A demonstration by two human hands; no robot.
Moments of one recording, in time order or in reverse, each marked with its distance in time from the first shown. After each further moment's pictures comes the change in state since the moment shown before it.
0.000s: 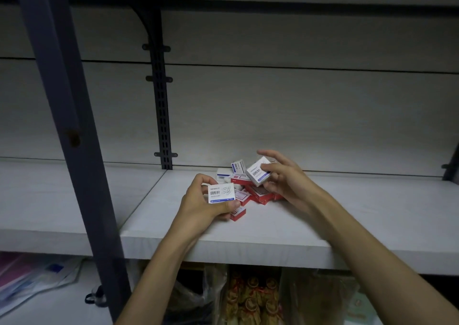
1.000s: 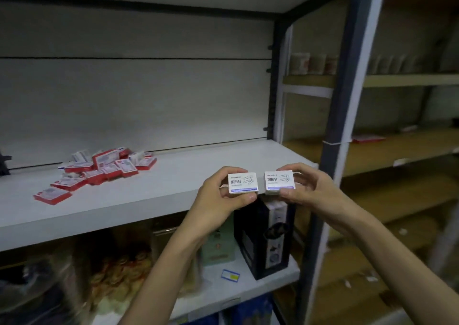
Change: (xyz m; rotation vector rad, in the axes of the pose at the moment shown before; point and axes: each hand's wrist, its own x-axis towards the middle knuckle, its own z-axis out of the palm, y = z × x) left_hand -0.155 0.047 0.342 -0.014 -0.542 0.242; right_hand -0.357 -0.064 -0.284 -0.351 0.329 -0.181
